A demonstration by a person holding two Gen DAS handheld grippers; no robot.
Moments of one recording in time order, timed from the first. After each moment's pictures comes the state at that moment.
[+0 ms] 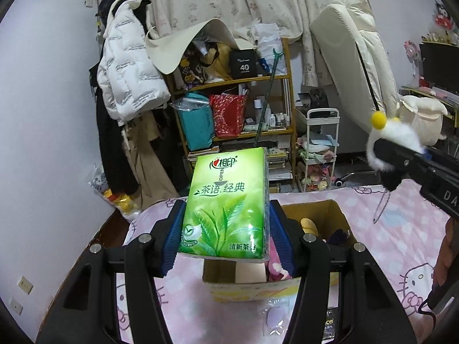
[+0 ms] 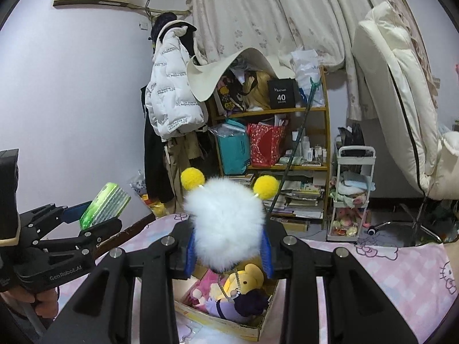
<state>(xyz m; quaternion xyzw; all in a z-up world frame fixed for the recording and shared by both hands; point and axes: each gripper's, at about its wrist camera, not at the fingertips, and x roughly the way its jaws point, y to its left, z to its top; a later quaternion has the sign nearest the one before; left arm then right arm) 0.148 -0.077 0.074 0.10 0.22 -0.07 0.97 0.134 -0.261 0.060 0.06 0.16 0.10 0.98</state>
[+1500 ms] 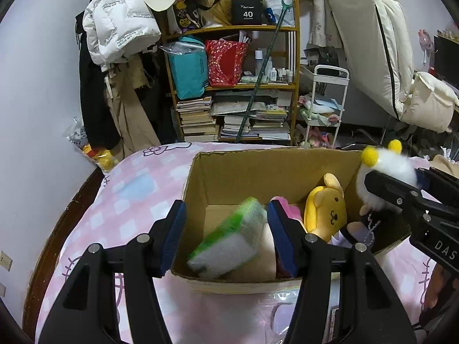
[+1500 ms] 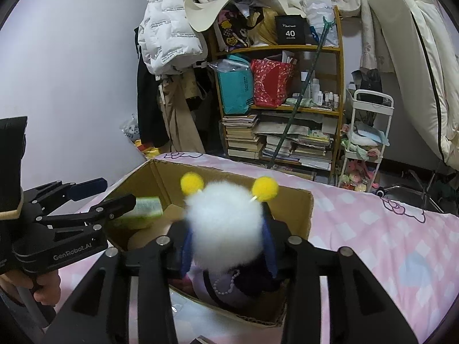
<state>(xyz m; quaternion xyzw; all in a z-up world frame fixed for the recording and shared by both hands) 0.221 -0.064 -0.036 0.06 0.33 -0.08 0.94 0.196 -0.244 -0.039 0.03 0.28 0.12 0.95</state>
